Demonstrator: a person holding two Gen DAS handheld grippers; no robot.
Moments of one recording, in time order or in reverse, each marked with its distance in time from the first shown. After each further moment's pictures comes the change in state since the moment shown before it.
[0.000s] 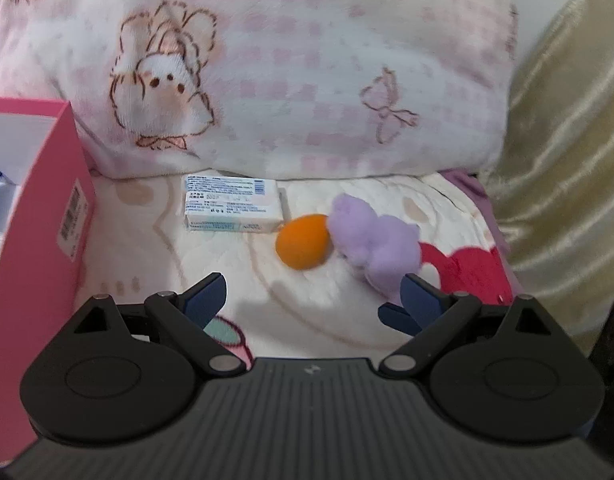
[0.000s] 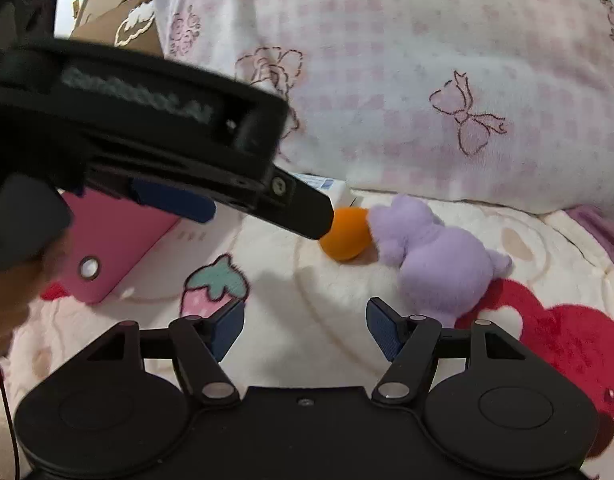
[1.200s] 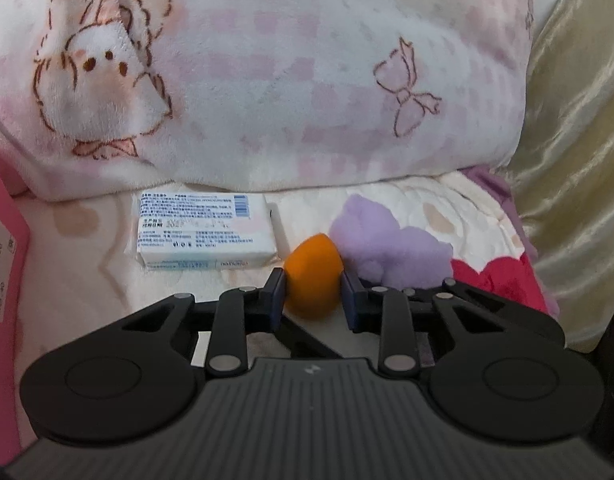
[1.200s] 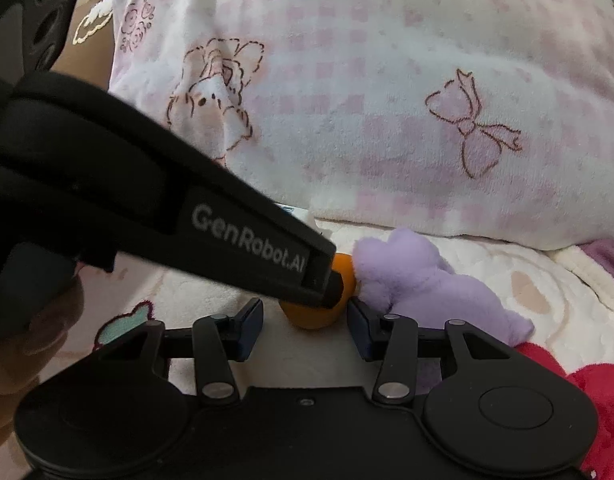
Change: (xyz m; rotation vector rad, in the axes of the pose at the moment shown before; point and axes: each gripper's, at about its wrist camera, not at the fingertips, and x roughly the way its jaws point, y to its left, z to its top) left arm 0.068 0.004 0.007 0.064 0.000 -0.031; right arm 0.062 -0.005 0.009 -0.032 -0.076 -0.110
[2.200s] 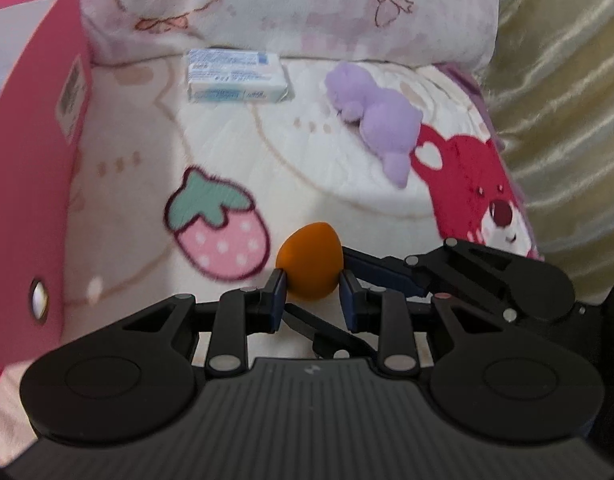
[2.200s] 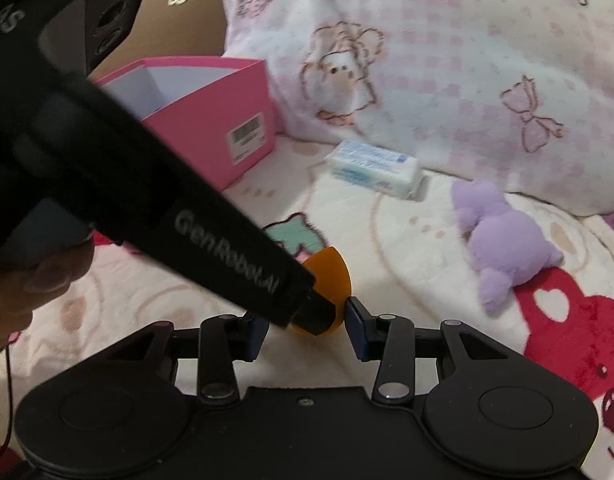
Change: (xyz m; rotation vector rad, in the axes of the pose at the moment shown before) left arm -0.077 0.011 -0.064 -0.020 0.254 -0.030; right arm -0.084 0.067 -0.029 -0.083 0.142 0.164
